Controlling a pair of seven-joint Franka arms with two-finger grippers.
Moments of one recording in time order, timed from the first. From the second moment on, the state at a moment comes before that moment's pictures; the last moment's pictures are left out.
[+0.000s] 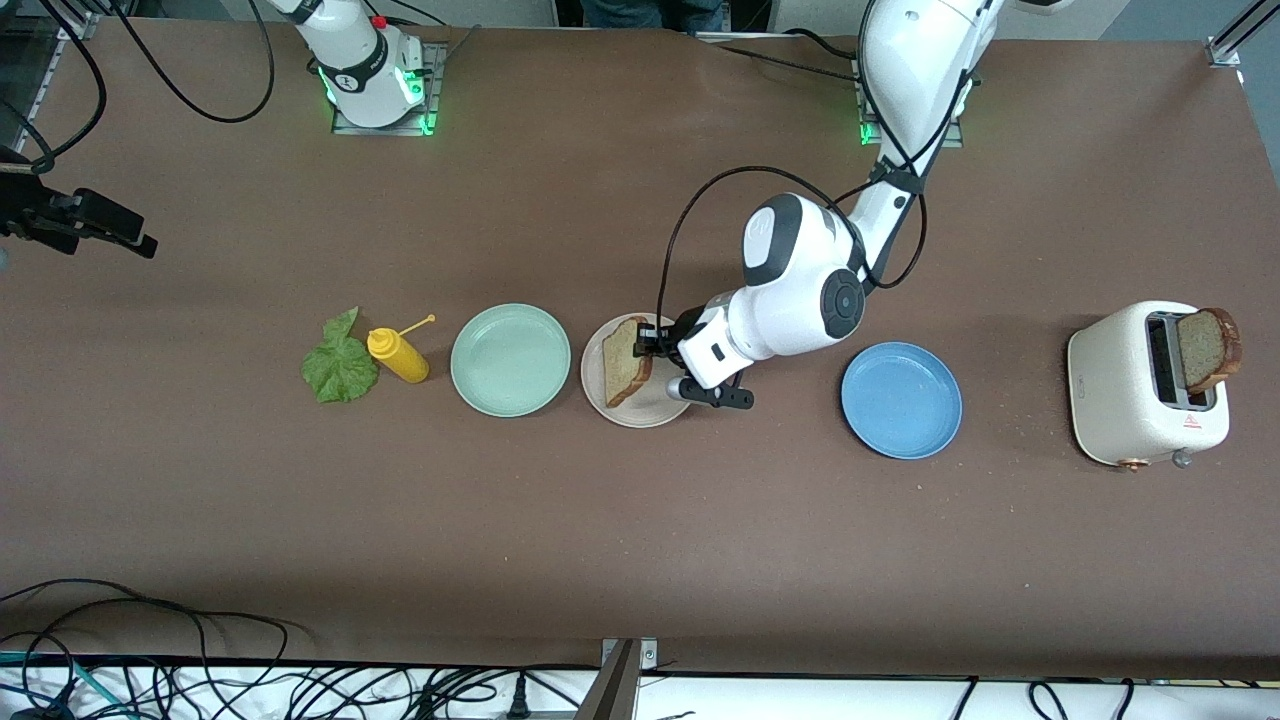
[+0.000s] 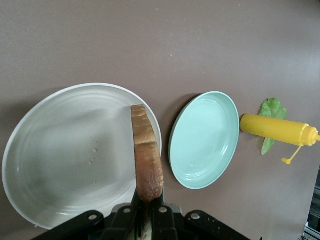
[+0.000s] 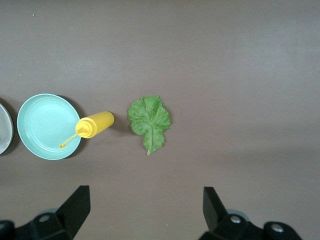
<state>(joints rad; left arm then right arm) -0.58 0.65 -0.01 -1.55 -0.84 2.28 -0.04 0.00 -0.01 -0.10 -1.68 0.06 1.64 -0.04</state>
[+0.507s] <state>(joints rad) -0.59 0.66 -0.01 -1.55 -0.84 2.28 -0.07 0.00 -0.01 -0.10 -1.68 0.06 1.64 -0.04</state>
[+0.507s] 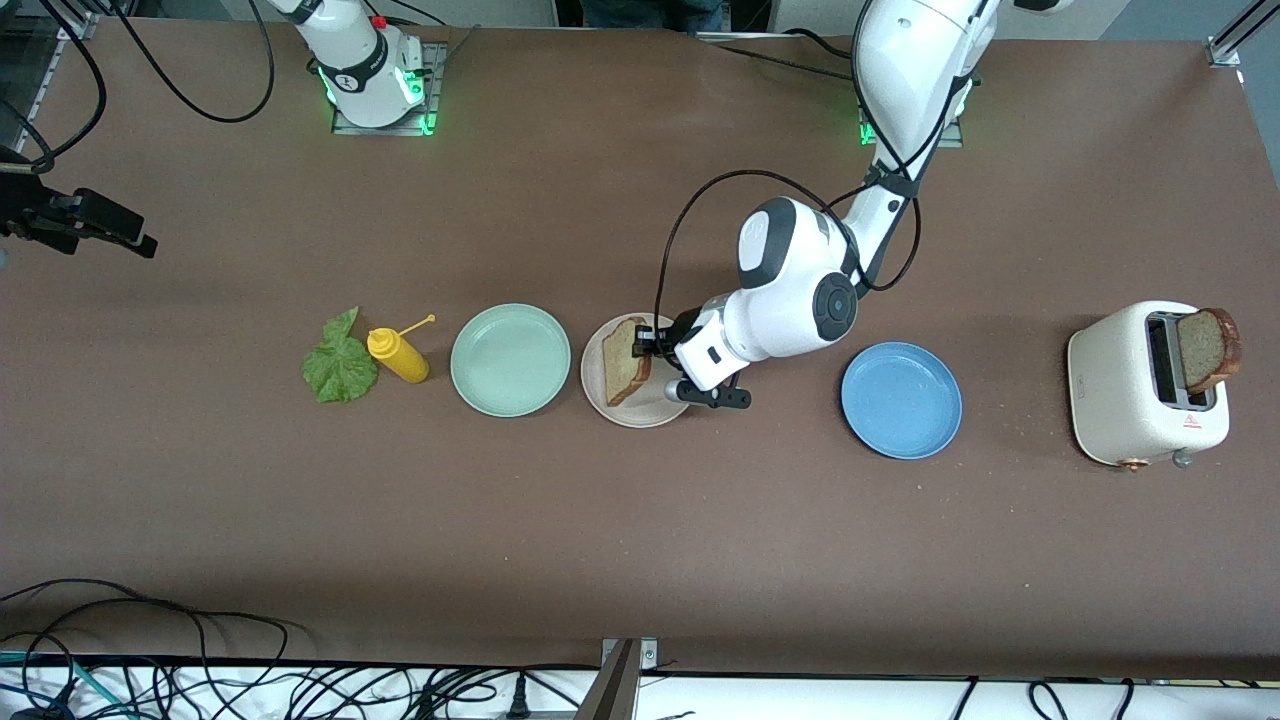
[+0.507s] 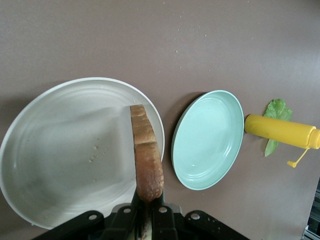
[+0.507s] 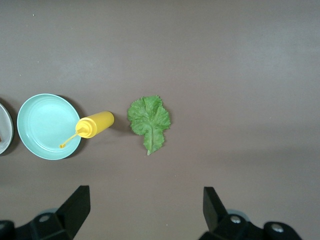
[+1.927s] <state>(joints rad) -0.60 0.72 0.02 -1.52 -0.84 2.29 -0.09 0.00 -0.01 -0.10 -1.68 0.06 1.63 -0.04</state>
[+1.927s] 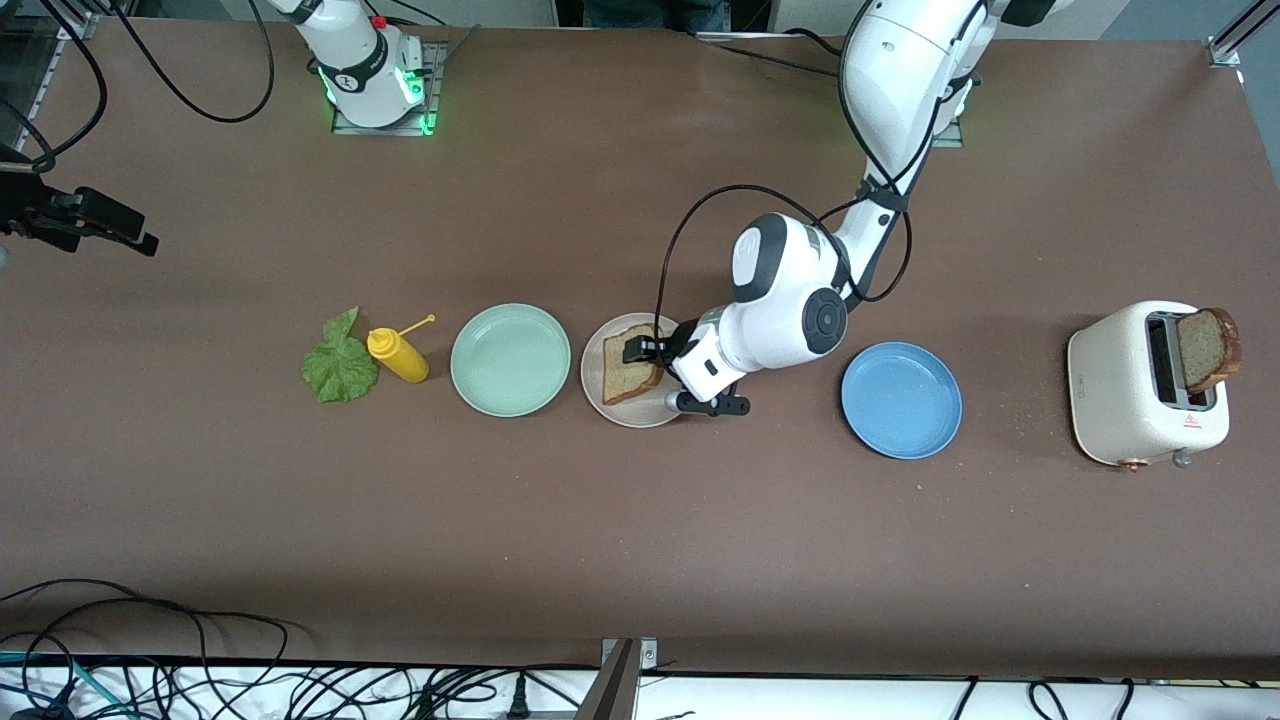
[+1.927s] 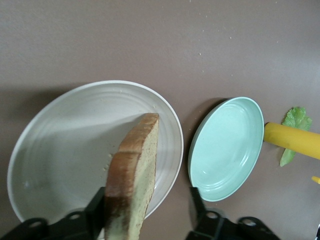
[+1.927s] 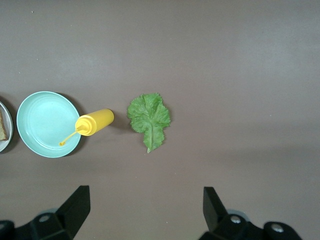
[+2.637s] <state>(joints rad) -0.57 0.72 0.04 -1.51 -0.68 2.28 -0.09 0.00 -0.01 -0.10 -1.68 0.06 1.63 -0.04</state>
